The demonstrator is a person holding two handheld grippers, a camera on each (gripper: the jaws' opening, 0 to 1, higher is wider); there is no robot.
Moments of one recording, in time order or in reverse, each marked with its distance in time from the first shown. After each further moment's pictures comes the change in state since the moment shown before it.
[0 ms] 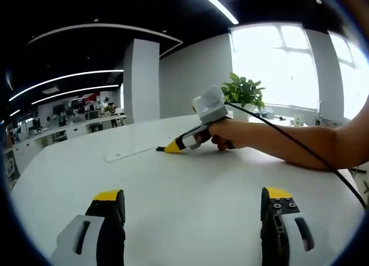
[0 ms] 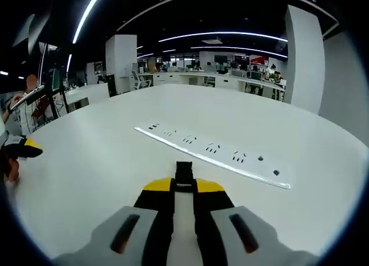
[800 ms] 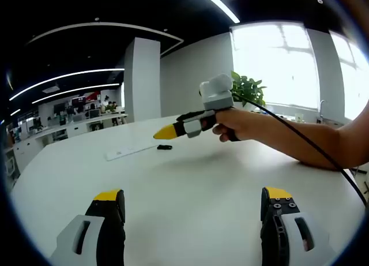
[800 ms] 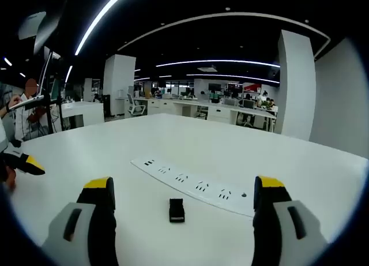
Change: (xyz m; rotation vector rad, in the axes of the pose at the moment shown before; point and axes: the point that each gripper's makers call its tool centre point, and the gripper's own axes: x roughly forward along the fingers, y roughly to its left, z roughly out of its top) left arm 0.001 0.004 -0.002 0.001 0.008 0.007; right arm -0.021 -0.013 0.057 -0.064 -0.239 -0.107
